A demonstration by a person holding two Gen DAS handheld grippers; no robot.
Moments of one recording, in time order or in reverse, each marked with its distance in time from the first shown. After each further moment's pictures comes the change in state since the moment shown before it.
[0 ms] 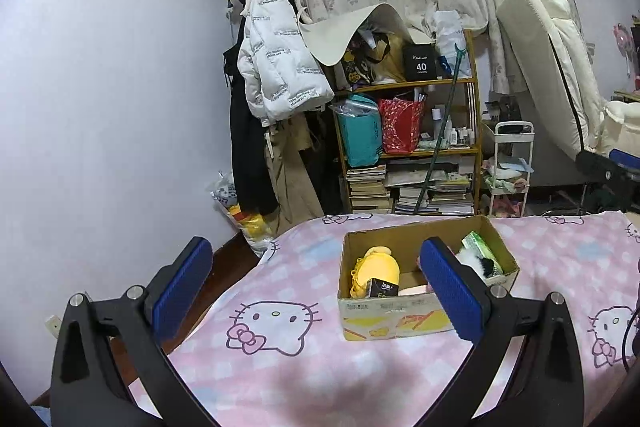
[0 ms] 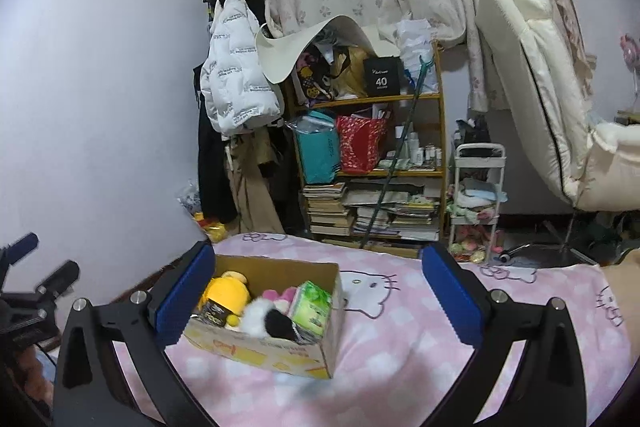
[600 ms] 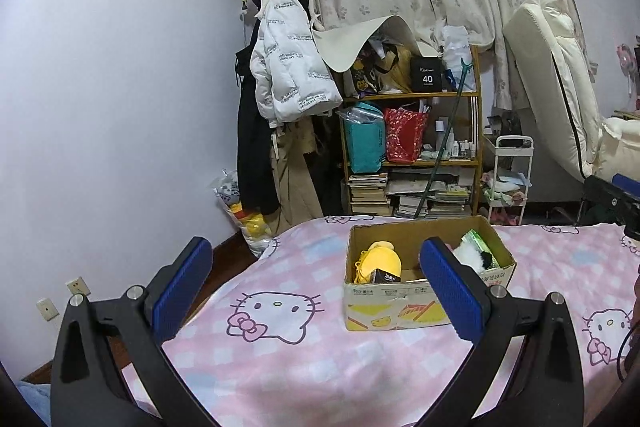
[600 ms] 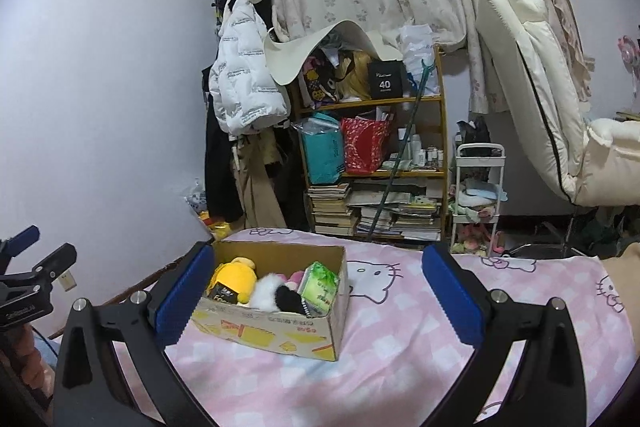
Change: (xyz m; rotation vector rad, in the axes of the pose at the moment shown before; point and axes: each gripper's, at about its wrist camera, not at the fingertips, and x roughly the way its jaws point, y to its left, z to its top) left arm -0.017 0.017 -0.027 -0.064 -0.030 -0.010; right arm -0.023 0.006 -0.030 0.003 -0.026 0.032
